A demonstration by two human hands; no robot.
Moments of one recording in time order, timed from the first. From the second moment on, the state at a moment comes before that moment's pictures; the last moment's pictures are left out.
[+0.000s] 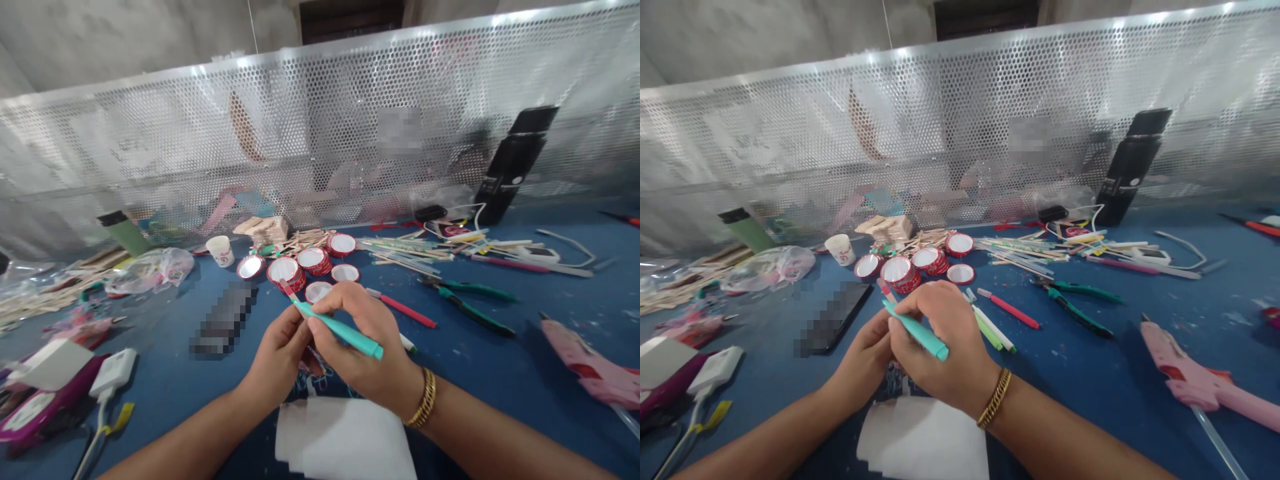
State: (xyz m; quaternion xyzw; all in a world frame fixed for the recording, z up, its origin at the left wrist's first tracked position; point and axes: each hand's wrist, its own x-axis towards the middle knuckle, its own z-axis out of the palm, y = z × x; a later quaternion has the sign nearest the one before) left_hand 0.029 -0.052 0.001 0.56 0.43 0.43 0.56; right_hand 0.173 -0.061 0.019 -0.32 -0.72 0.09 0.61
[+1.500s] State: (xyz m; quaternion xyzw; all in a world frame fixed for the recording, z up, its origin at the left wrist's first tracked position) left_hand 0.030 -0.053 0.000 0.58 0.41 0.41 0.57; right_hand 0.178 -0.057 0.017 -0.34 -0.71 0.05 0.61
